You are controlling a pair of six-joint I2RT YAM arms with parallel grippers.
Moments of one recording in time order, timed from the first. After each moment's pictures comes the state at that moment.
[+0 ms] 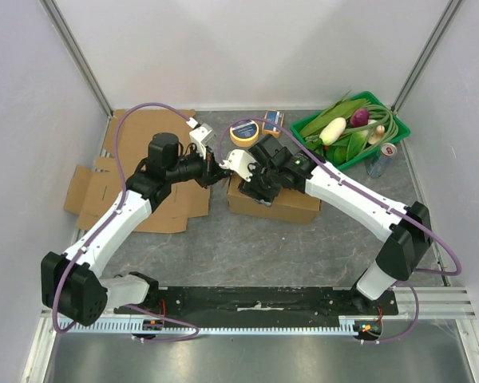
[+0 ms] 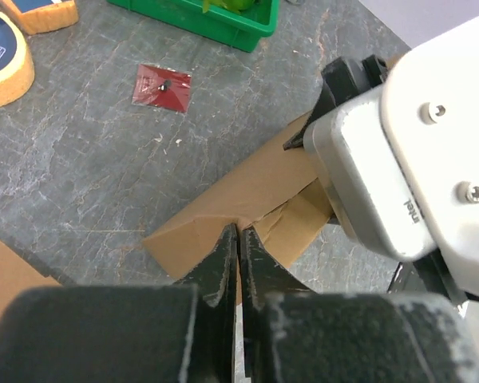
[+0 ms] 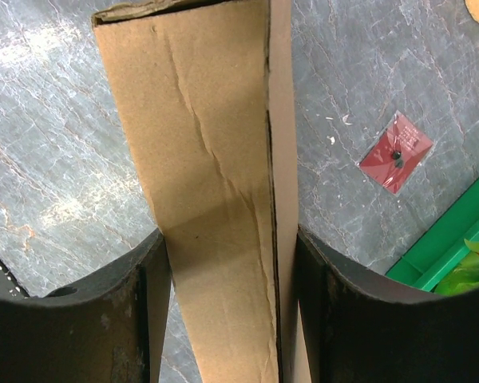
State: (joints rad) left arm -0.40 1.23 1.01 -0.19 0.64 -0.05; right arm 0.81 1.63 1.53 -0.88 -0.06 -0.42
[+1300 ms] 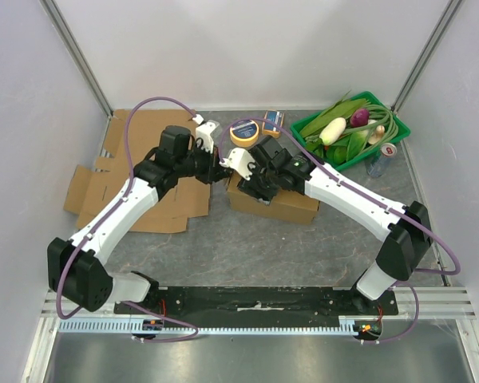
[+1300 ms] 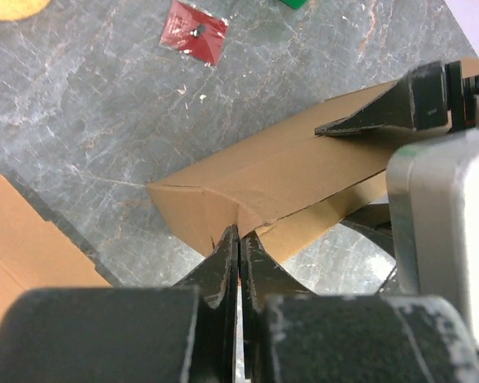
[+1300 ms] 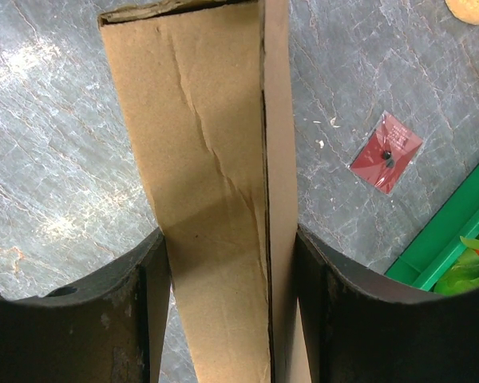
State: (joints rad) left arm -0.43 1.32 1.13 -0.38 0.46 -0.12; right arm 0.81 1.63 1.49 -0.80 -0.01 -0.39
